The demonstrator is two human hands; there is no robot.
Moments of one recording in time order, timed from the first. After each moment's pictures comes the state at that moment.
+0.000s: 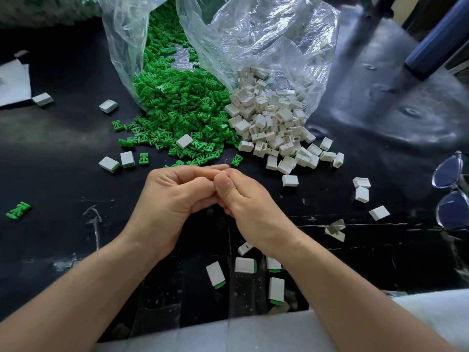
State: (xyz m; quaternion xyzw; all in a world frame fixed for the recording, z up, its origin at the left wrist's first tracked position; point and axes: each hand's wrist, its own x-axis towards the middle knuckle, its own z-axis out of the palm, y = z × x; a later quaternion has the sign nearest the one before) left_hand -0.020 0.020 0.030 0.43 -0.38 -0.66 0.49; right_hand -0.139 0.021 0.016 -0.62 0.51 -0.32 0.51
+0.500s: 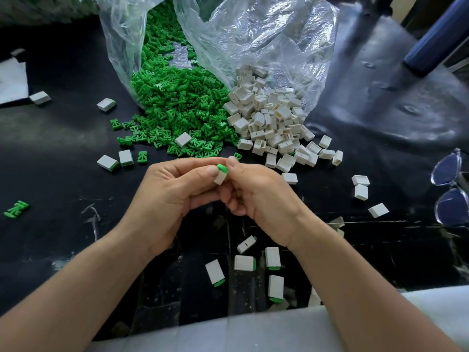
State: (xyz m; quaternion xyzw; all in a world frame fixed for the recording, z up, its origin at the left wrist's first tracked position) left_hand -0.012 0.015 0.028 0.41 -0.41 -0.67 0.46; right_hand -0.150 0.013 0.028 -0.49 0.47 -0.35 0.65
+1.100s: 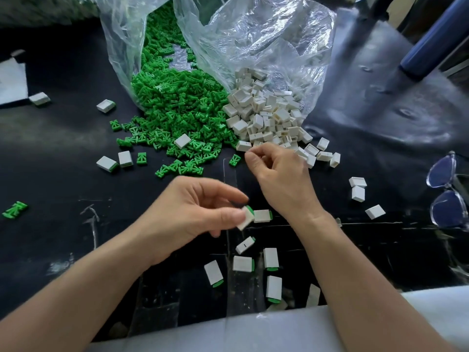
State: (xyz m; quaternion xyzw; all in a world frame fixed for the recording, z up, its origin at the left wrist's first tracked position) left_hand -0.013 0.023 0.030 0.42 -0.55 -0.66 0.30; right_hand -0.173 -0.006 0.020 -0.62 0.67 -0.32 0.24
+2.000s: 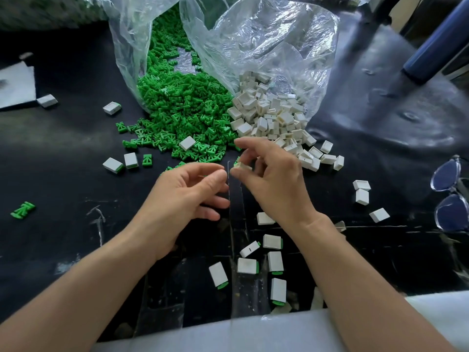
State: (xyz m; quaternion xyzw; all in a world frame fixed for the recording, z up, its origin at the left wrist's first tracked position) left_hand -0.014 0.013 0.024 0.50 -0.42 -0.64 0.40; right_hand -0.162 -0.007 0.014 -0.70 0.56 -0.40 0.18
